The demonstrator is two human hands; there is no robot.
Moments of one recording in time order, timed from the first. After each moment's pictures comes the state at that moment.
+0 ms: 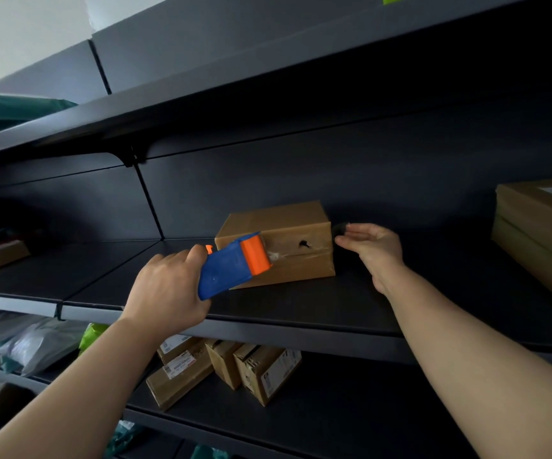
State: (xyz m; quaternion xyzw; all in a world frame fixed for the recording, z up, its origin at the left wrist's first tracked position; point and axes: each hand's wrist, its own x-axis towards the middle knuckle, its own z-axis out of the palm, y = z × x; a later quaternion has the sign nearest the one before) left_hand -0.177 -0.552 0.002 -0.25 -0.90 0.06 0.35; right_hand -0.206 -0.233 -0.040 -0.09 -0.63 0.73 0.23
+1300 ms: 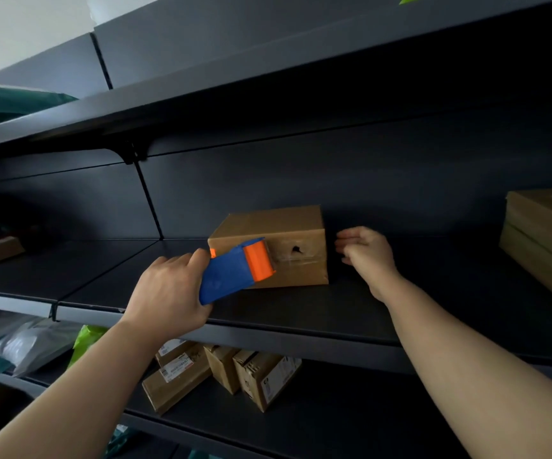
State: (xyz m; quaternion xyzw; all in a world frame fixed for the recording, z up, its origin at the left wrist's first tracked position) left_hand -0.192 -0.560 -0.004 -0.27 -0.90 0.05 0.35; right_hand -0.211 -0.250 -0.036 -0.09 -0.72 0.66 0.19
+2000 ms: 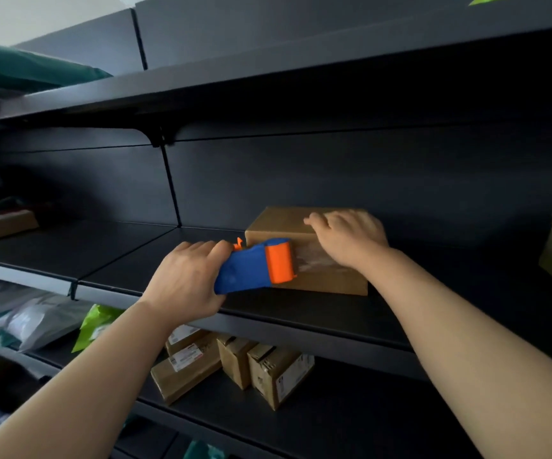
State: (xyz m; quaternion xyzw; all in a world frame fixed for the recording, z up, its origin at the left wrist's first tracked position) left_hand -0.211 -0.595 -0.006 -0.32 -0.88 0.03 0.34; right_hand -0.218 -0.333 0.027 0.02 -0.98 0.03 0.20
